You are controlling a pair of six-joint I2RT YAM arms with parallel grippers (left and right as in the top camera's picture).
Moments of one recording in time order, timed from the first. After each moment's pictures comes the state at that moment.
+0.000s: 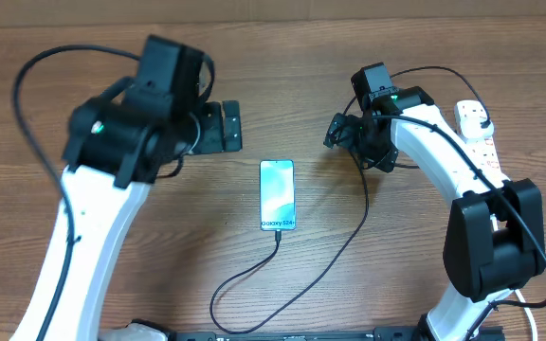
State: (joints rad) left arm -0.36 1.48 1.81 -1.35 -0.04 -0.41; right arm 0.28 1.89 1.42 -0.91 -0.09 0.67
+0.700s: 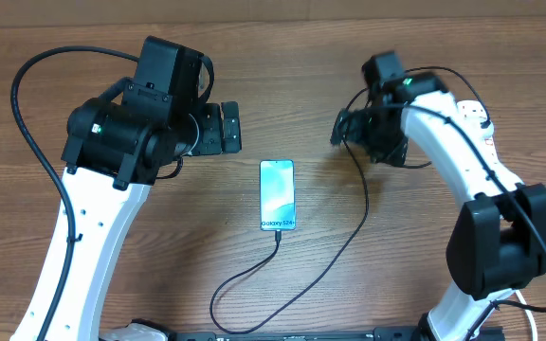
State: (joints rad) left arm -0.36 1.49 1.81 -1.36 -0.04 -0.41; right arm 0.23 1.90 1.58 -1.12 -0.15 0.56
